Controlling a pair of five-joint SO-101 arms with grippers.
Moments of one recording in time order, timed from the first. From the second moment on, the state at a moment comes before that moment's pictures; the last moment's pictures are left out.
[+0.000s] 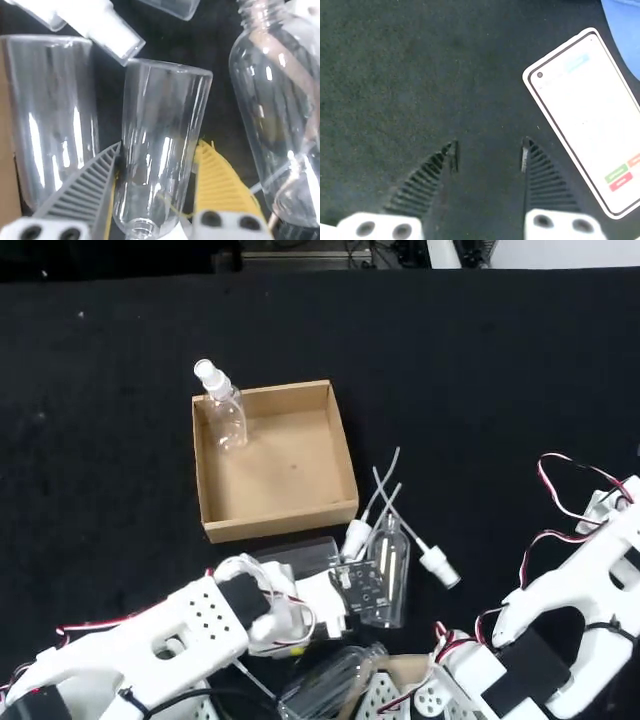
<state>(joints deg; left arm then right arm) 49.1 -42.9 65.0 58.6 -25.5 52.6 -14.7 27.8 59.9 19.7</state>
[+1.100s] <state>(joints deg) -30.8 -42.9 7.0 73.6 -11.1 18.1 -25.9 28.0 72.2 14.0</state>
